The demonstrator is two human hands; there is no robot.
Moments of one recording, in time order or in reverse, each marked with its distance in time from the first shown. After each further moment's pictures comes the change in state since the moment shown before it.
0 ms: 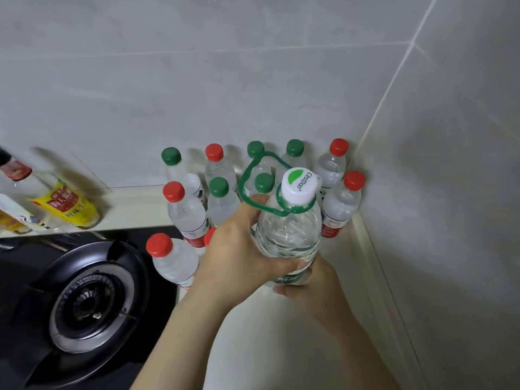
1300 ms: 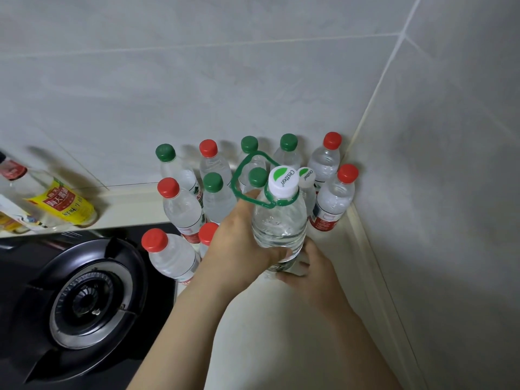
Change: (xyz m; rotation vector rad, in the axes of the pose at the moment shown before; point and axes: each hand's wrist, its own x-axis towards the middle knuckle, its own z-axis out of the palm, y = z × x) left_hand 0.007 -0.001 0.011 0.049 -0.039 -0.075; right_hand 0.002 0.007 -0.003 0.020 -0.006 0.008
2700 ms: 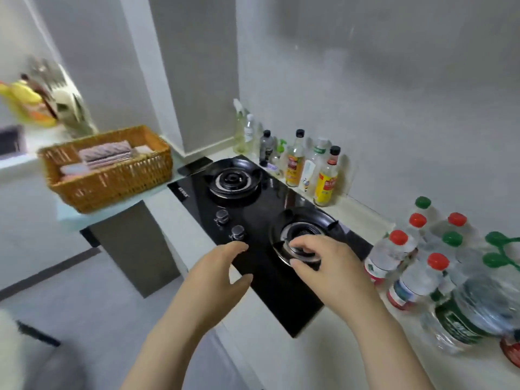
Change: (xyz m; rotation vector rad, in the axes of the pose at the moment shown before) left_hand -0.400 -0.050 -0.111 0.241 0.693 -0.586; right_hand -0.233 -0.234 0.134 -0.573 -0.668 -0.828
